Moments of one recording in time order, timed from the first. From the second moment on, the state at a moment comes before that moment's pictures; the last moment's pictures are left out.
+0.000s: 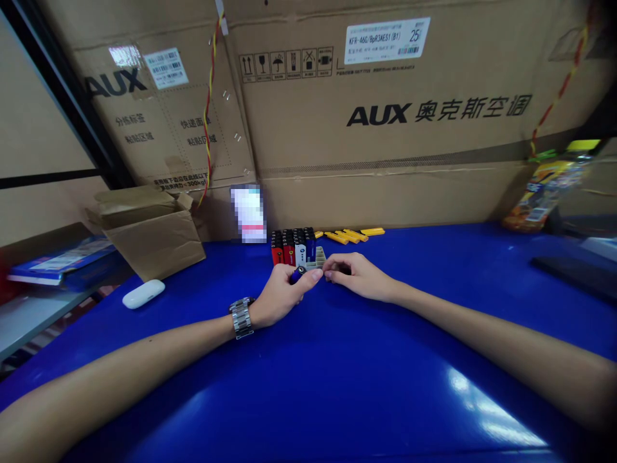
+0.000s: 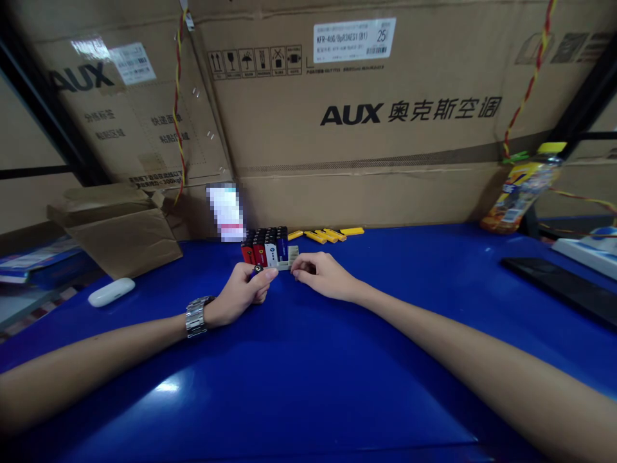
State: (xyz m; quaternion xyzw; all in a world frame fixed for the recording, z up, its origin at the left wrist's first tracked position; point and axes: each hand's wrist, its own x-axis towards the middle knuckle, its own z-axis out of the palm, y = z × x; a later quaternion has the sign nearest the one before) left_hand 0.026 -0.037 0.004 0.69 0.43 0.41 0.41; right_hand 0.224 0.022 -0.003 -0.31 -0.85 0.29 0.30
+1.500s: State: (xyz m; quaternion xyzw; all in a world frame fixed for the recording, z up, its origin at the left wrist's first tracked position) left_hand 0.033 -0.044 0.010 0.68 0.45 0.42 0.42; right_hand 0.231 0.023 0.032 -0.30 -0.79 0.26 0.47
